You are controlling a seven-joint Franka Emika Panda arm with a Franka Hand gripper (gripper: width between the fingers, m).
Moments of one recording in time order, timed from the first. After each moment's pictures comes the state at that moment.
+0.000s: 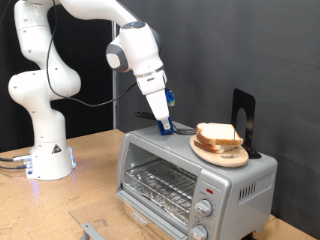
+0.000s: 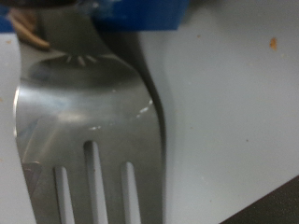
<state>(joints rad) 0.17 -0.34 0.25 -2.62 0.50 2.54 -0.11</state>
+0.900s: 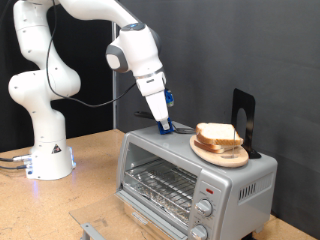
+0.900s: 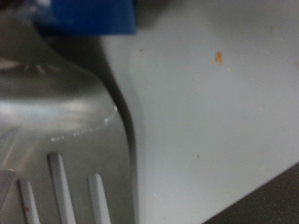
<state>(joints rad) 0.19 -0.36 0.25 -2.64 0.53 2.52 -0.11</state>
